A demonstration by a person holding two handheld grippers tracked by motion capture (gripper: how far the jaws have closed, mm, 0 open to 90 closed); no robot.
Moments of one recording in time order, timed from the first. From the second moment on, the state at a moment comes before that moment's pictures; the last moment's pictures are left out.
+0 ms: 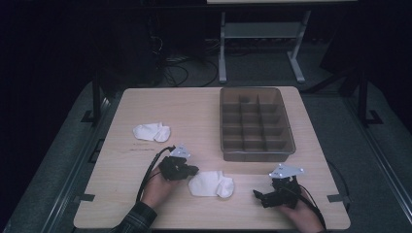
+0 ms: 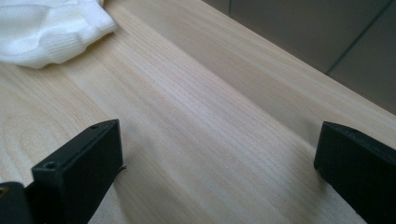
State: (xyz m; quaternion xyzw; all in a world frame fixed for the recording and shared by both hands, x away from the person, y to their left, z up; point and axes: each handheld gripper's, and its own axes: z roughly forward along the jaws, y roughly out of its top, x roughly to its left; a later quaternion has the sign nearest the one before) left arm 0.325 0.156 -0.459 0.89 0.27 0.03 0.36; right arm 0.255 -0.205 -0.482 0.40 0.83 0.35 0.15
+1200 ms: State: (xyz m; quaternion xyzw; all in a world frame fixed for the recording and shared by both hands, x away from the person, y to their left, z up) left arm 0.324 0.230 -0.436 0.86 0.33 0.09 0.38; right arm 0.255 -0.205 -0.482 0.40 0.83 0.35 0.15
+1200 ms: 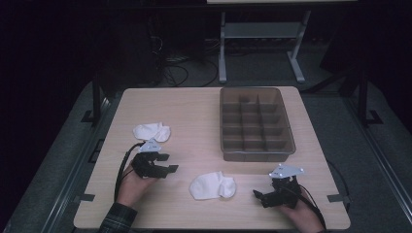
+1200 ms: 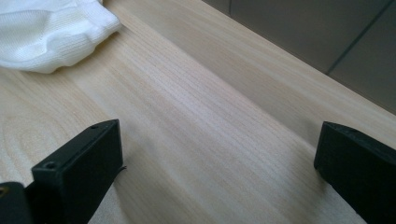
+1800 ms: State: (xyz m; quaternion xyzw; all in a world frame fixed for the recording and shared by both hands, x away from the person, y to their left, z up) left arm 0.337 0.275 -0.428 0.84 0.37 0.12 0.37; right arm 0.254 -0.205 -0.482 0.40 0.83 0.35 0.15
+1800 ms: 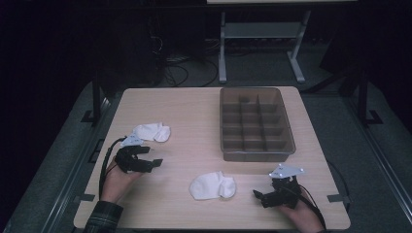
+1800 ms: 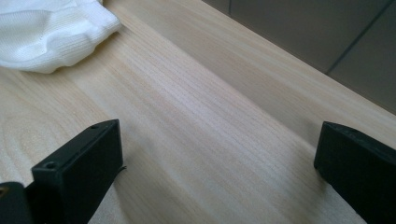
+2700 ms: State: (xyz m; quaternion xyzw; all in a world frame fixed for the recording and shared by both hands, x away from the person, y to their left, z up) left arm 0.367 0.308 -0.418 0.83 0.40 0.14 0.35; right arm 0.255 -0.205 -0.482 0.40 0.83 0.35 0.15
